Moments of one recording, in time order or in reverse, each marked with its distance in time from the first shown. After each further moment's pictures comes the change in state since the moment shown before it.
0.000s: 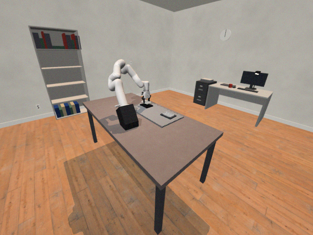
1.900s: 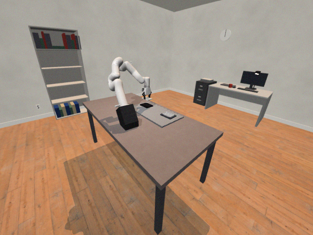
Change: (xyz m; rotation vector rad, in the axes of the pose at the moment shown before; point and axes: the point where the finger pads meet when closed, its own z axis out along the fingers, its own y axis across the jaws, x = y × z) arm -0.014 0.000 -0.057 0.001 -0.001 -0.030
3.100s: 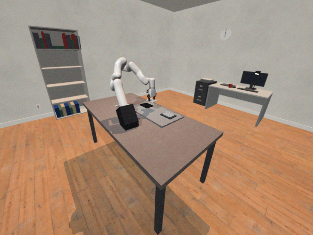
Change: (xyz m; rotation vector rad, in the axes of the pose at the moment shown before) arm -0.103 -0.005 0.000 0.000 0.001 -0.004
